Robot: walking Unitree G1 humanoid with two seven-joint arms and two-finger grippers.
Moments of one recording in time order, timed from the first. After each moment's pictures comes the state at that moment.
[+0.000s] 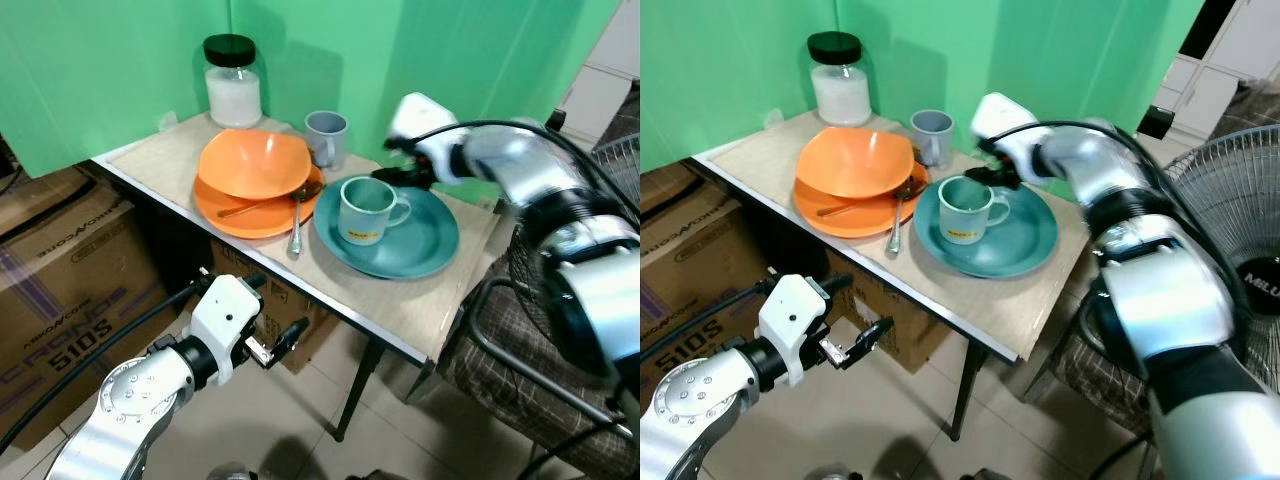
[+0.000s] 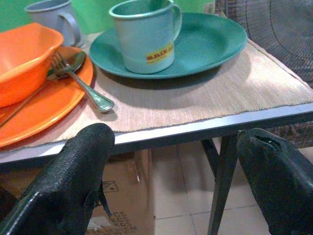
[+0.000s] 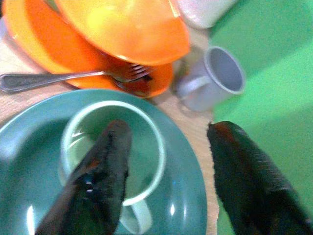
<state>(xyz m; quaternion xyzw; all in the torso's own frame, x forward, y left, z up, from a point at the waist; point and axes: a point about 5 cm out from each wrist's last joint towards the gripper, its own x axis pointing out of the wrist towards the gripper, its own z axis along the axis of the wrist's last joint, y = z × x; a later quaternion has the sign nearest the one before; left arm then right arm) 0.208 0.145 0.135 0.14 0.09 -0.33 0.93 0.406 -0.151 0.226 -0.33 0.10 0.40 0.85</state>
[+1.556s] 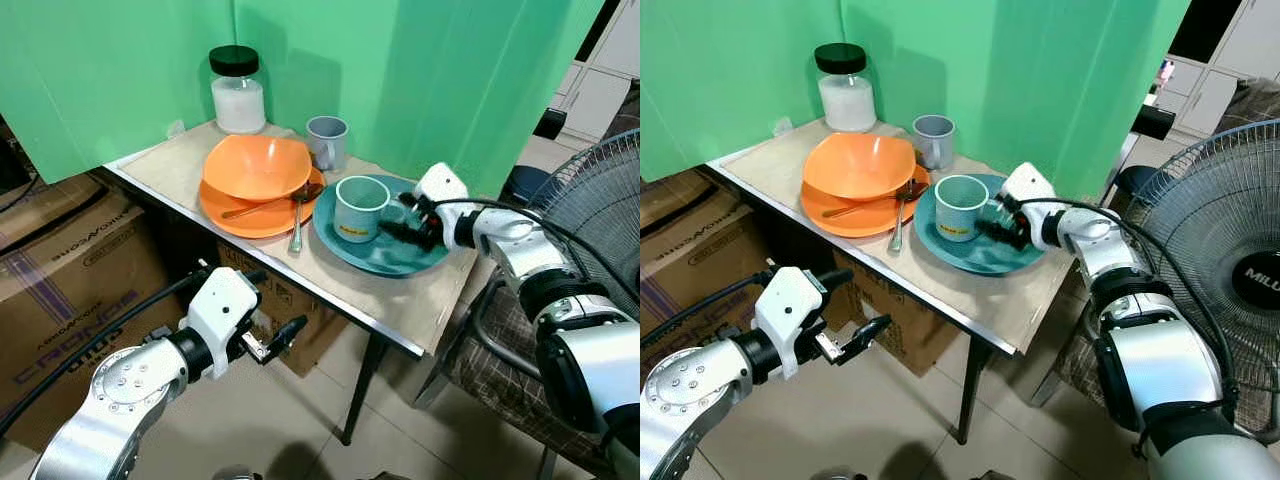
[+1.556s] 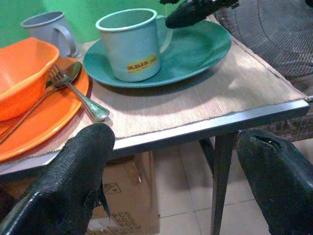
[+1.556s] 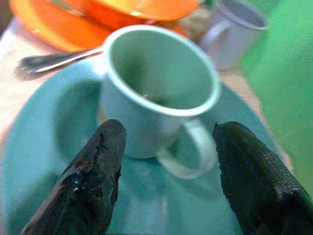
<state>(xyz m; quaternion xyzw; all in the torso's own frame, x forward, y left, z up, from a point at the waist) 0.213 0.148 0.143 0.14 0.09 -0.36 0.92 0.381 -0.170 0.145 -0.21 0.12 0.37 0.90</state>
